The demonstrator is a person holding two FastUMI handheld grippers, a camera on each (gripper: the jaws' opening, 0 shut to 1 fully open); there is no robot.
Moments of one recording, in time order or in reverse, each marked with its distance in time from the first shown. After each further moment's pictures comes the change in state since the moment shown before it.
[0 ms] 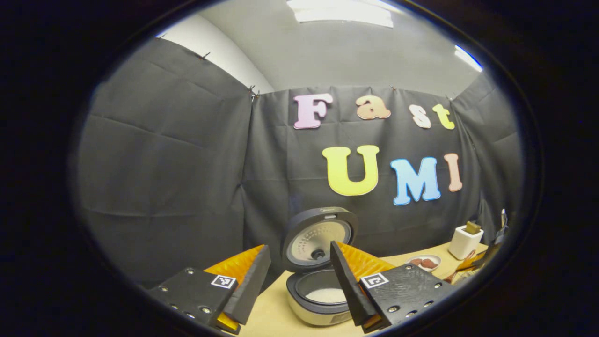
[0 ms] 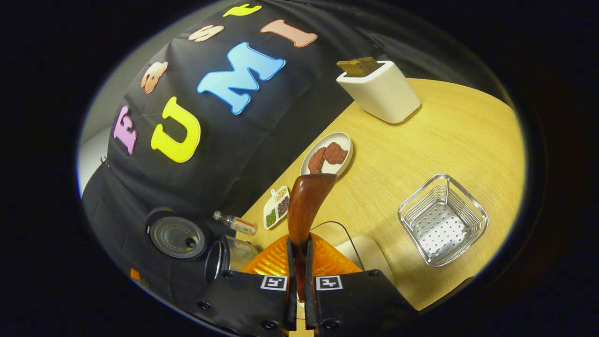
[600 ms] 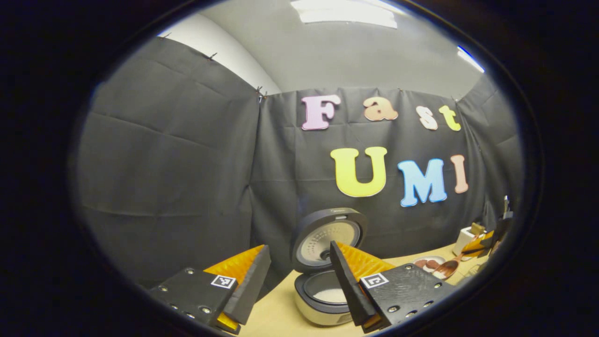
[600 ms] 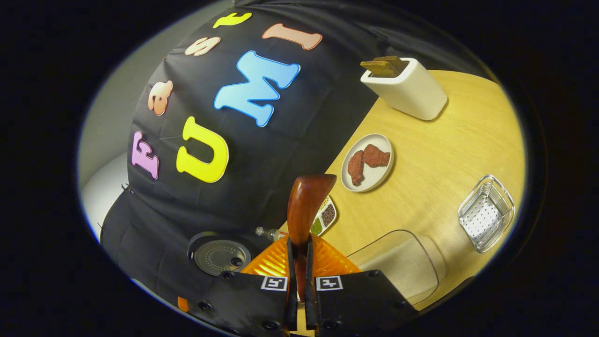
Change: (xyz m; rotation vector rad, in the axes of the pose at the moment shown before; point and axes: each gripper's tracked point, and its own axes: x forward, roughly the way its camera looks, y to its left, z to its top) left arm -0.002 0.029 -0.003 -0.002 -0.001 0.052; right arm 0.018 0.088 0.017 0.093 -0.005 0.168
